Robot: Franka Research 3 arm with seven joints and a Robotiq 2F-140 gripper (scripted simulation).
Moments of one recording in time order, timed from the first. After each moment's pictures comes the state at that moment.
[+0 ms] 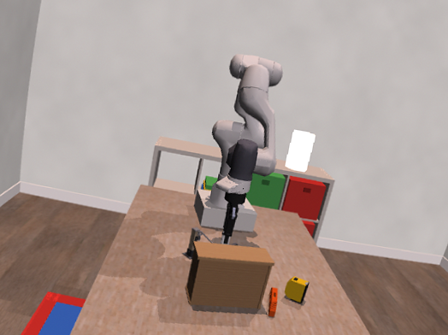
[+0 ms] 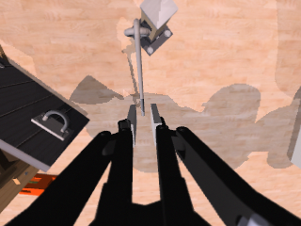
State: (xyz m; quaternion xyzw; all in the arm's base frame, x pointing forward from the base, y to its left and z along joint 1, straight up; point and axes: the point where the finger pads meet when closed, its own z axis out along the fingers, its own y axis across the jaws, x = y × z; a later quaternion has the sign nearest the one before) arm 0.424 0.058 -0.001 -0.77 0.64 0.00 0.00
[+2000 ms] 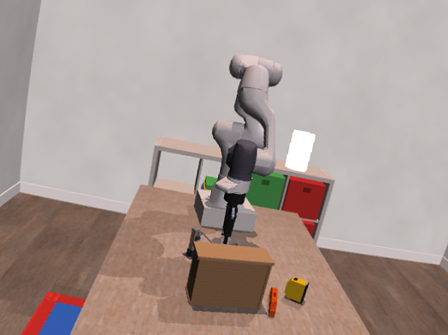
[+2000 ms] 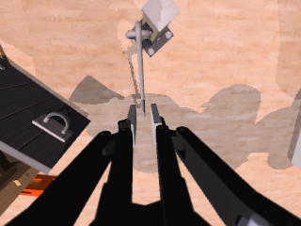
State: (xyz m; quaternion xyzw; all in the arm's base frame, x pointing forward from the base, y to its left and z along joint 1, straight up) arm 0.426 0.056 -0.002 -0.77 0.64 0.00 0.00
